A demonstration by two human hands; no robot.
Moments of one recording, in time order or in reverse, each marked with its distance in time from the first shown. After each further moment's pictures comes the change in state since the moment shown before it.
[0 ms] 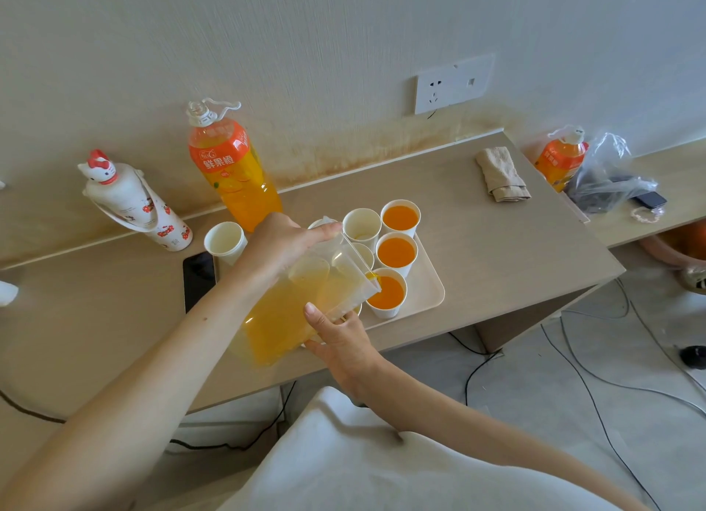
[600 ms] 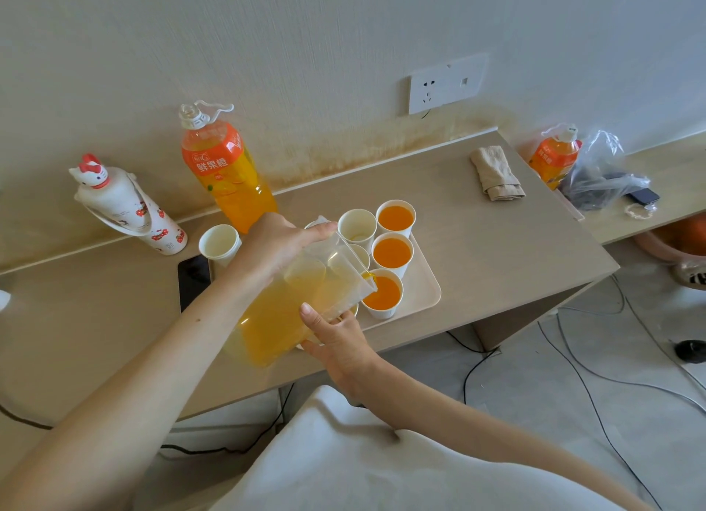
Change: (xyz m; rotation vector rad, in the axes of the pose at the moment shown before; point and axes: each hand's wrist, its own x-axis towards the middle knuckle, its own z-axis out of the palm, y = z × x) left_hand 0.002 0.003 -0.001 0.019 -0.009 0.000; right_hand -0.007 -0.010 0.005 0.016 0.021 0.016
